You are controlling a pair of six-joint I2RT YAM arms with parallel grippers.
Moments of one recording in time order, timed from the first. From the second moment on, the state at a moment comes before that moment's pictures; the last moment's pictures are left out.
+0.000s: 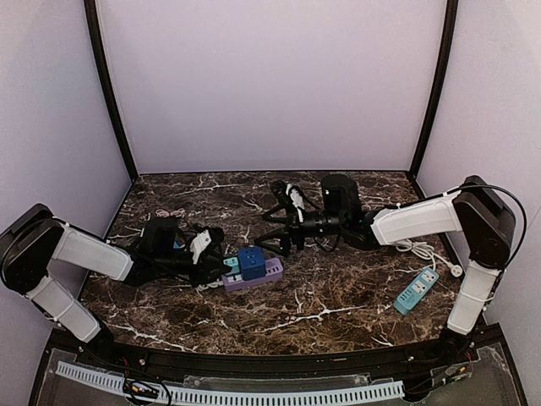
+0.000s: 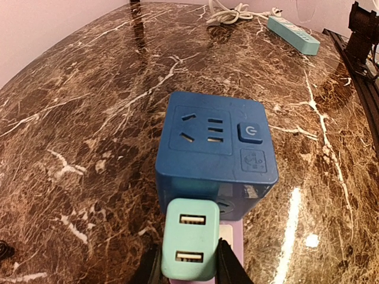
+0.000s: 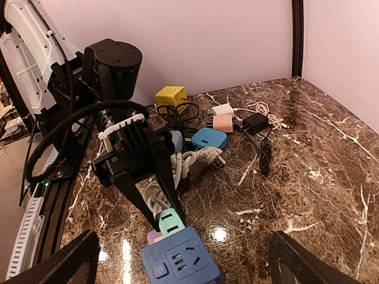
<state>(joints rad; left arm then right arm) -0.58 1.51 0.46 0.47 0.52 0.29 0.80 1.79 1.02 0.49 -0.67 -0.01</state>
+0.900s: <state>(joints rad) -0.66 1.18 0.58 0.09 0.45 0.32 0.80 1.75 1.12 0.25 -0.47 -0.01</state>
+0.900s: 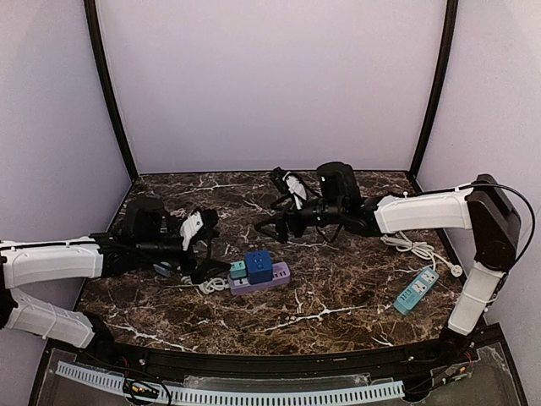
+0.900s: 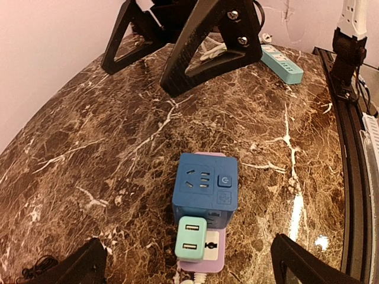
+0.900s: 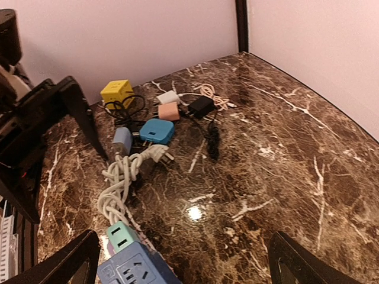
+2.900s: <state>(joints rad) -0.15 1.39 0.70 -0.53 0.27 1.80 0.78 1.73 1.19 0.05 -0.36 0.08</state>
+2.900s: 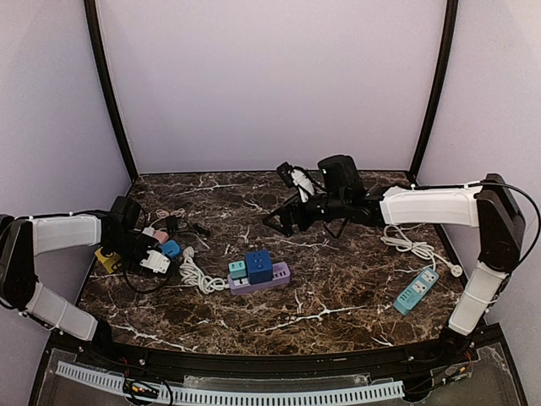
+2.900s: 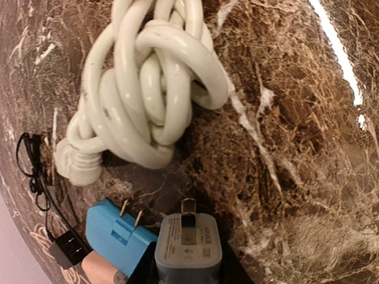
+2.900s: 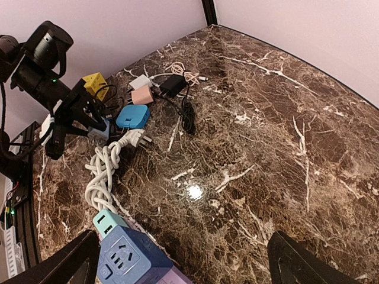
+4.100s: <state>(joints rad) -0.53 0.85 0.46 0.23 0.38 1.72 1.06 2.00 1.72 -0.12 -0.26 0.22</state>
